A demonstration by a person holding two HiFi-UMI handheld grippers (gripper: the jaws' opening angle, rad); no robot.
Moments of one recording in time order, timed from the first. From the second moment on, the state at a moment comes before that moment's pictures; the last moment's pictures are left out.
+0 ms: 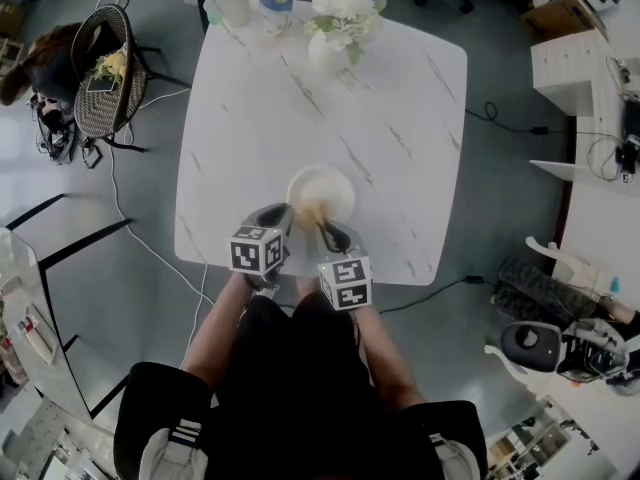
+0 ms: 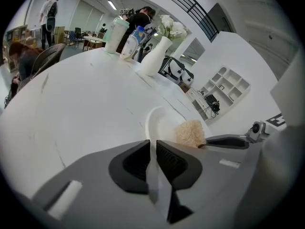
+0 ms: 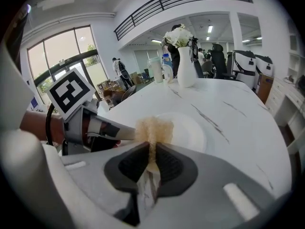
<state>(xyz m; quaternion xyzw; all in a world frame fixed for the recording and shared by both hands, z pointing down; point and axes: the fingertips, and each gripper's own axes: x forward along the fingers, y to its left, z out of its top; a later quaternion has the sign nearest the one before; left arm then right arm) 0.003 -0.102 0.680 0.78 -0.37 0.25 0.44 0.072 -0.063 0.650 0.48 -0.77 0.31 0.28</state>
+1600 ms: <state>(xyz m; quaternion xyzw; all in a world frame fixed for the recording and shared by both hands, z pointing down) 0.004 -0.109 0.568 0.85 -0.34 0.16 0.36 0.153 -0.064 0.551 0.61 -0.72 0.25 0.21</state>
